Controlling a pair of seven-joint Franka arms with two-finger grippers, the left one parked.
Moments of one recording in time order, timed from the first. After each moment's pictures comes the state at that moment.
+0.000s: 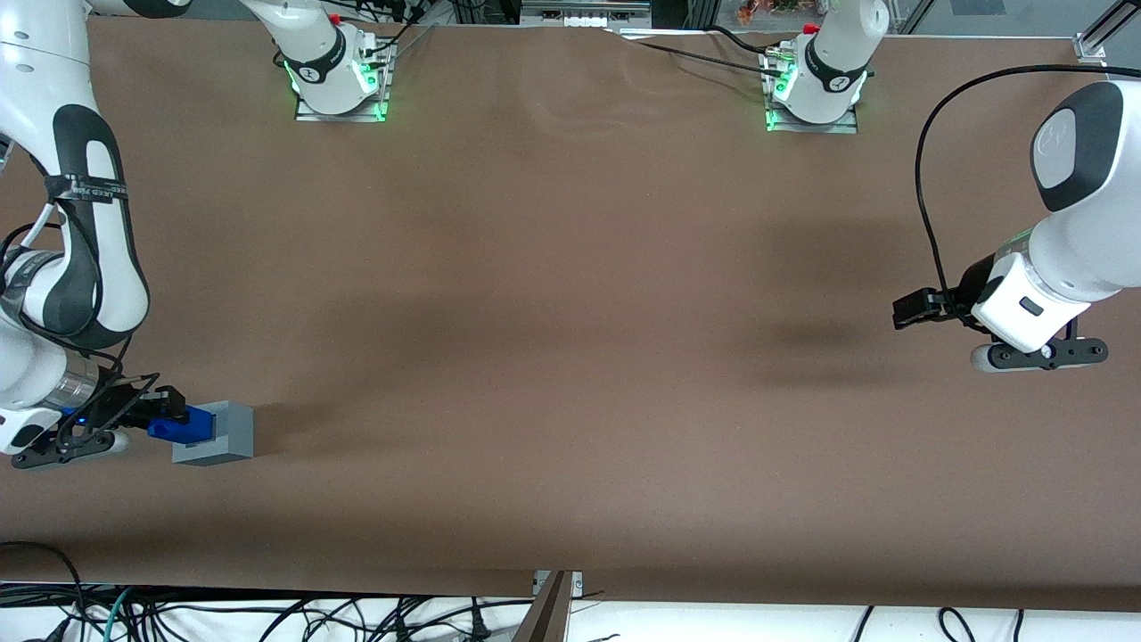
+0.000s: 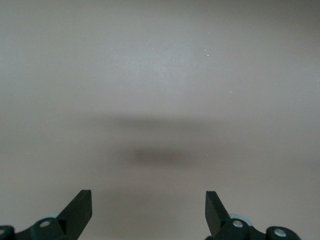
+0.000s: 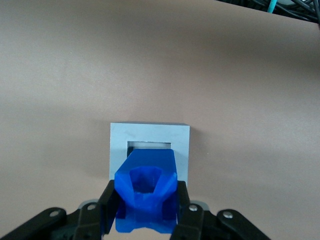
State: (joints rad) arm -0.13 0.69 -0.03 -1.37 0.10 2.16 -0.41
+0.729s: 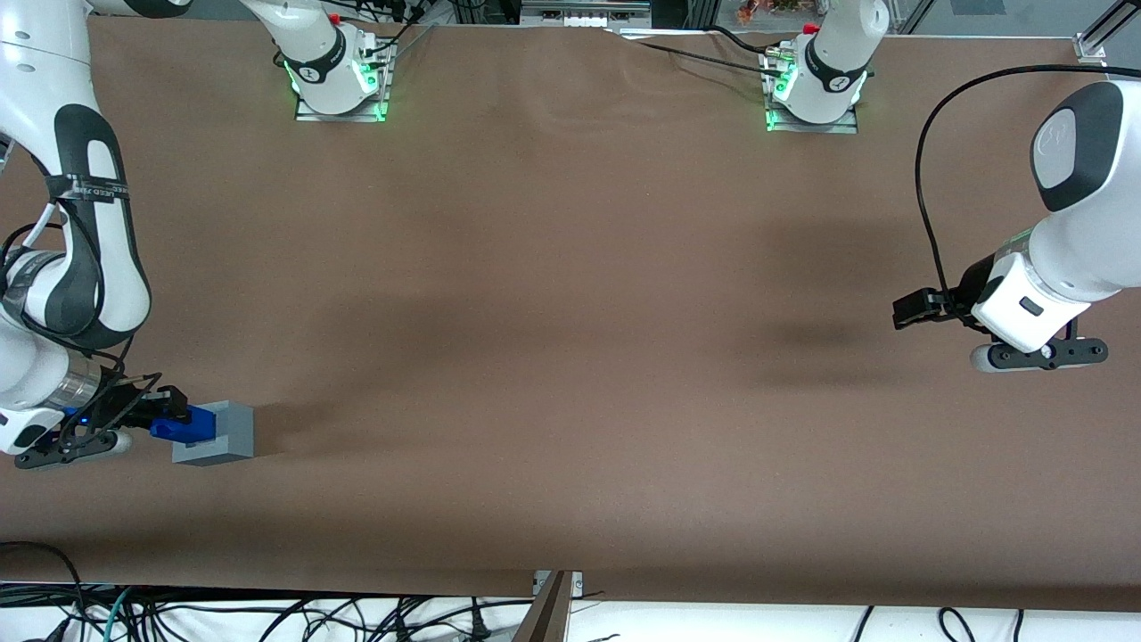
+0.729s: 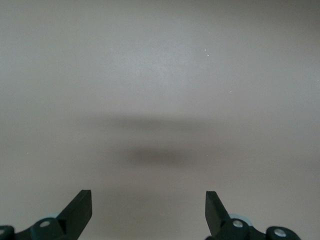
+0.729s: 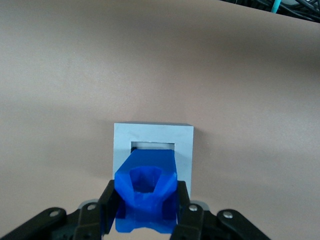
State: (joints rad) arm -0.13 0.69 -0.02 -1.37 0.10 2.16 -0.41
